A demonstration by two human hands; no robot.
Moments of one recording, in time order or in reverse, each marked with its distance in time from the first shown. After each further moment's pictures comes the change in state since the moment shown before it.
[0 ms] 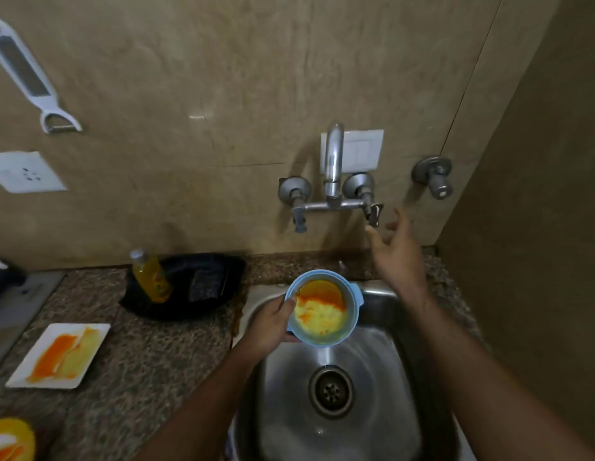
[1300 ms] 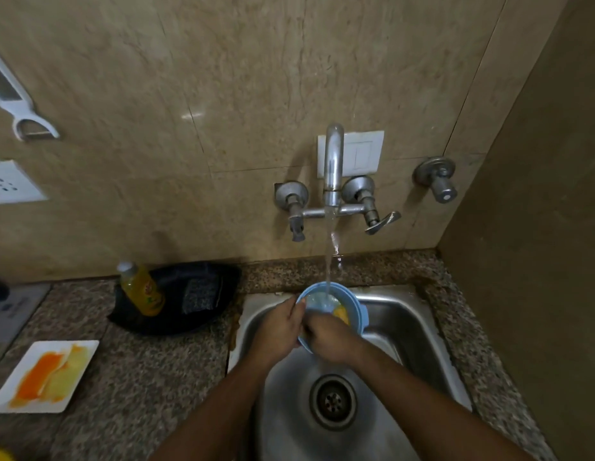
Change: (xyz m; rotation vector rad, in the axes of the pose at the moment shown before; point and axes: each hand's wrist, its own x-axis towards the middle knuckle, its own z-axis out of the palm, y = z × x) left_hand 0.039 -0.014 0.008 0.455 0.092 0.204; right_hand -0.072 0.027 0.099 -0.354 -0.858 -0.316
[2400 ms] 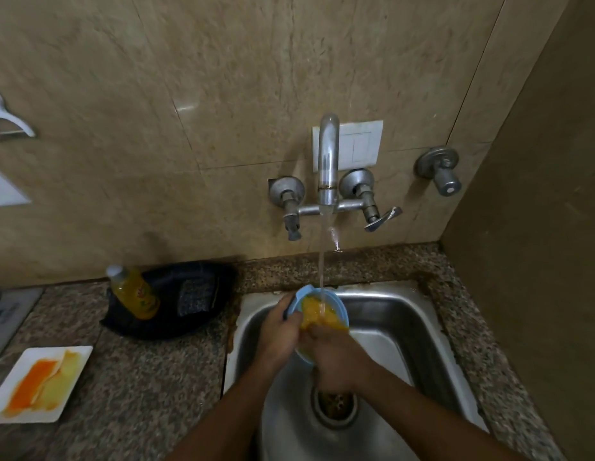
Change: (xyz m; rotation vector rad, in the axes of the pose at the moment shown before) left_hand 0.005 0.000 0.014 -0.316 0.052 -0.243; right_hand -0.013 0.033 0.035 -0.172 0.031 -0.159
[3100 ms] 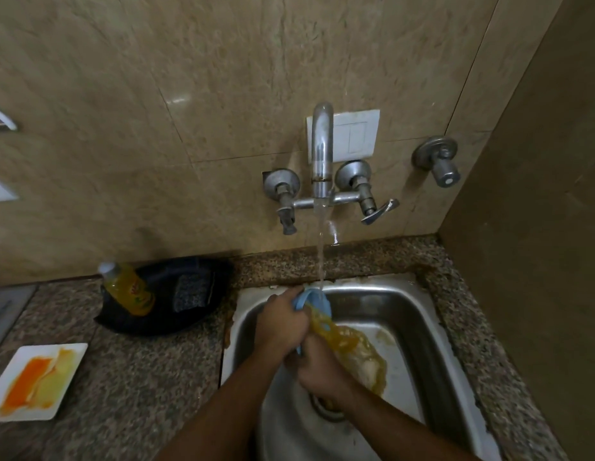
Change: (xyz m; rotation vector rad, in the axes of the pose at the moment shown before) left_hand 0.005 0.014 0.001 0.588 0.022 0.112; right_hand 0.004 -0.039 0.031 0.530 0.203 0.260
